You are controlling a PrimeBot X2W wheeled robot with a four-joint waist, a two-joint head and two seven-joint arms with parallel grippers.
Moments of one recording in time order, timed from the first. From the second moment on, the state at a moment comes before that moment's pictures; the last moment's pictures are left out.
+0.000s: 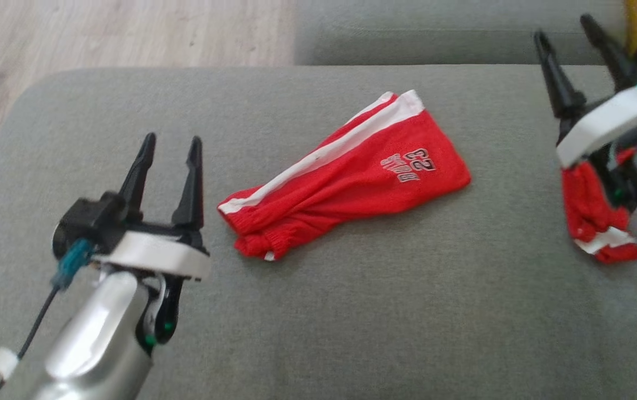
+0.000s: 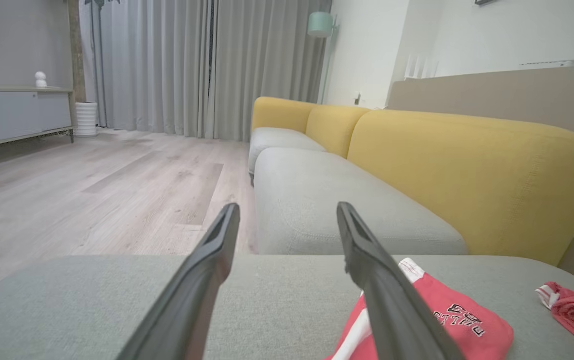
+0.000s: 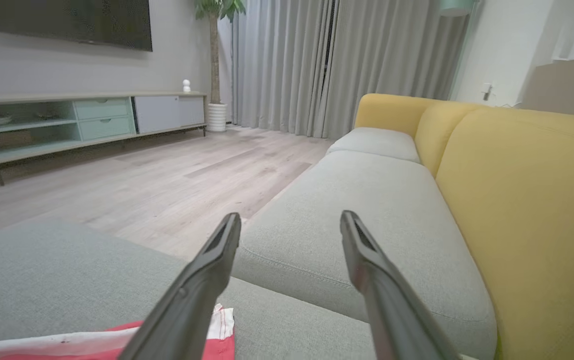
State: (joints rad) left arm -0.46 0.32 -0.57 0.32 -0.68 0.10 -0.25; right arm -0.88 -0.49 0.73 0.78 0.68 0.13 -0.25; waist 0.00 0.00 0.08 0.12
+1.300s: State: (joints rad) left arm -0.29 0.06 -0.32 0.31 -0.35 -0.10 -0.25; right arm -0.60 -0.10 -0.10 0.79 0.17 0.13 0.06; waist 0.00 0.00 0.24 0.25
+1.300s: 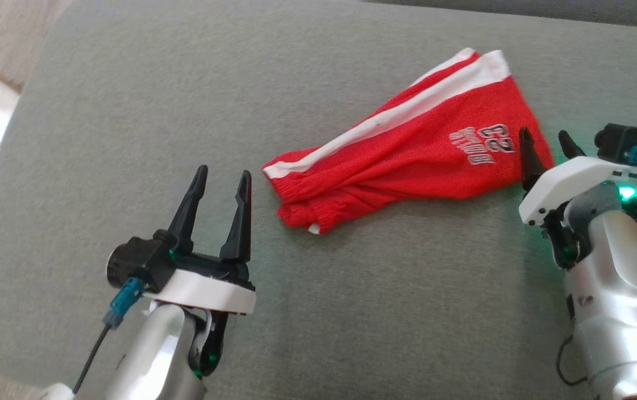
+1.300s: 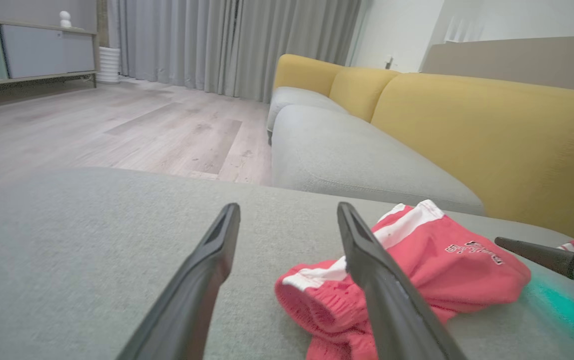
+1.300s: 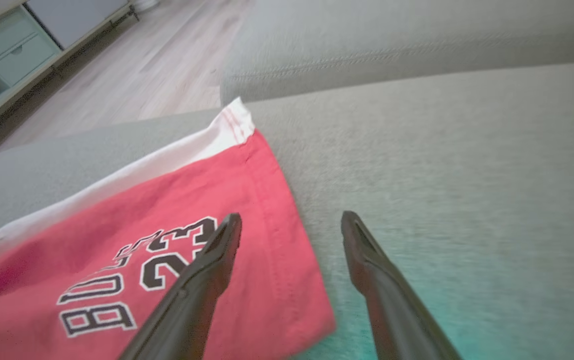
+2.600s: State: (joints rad) left arm -0.25 0.04 -0.29 0.34 -0.32 -0.12 -0.25; right arm -0.59 -0.11 -0.30 1.03 0.08 0.13 -0.16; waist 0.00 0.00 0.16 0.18
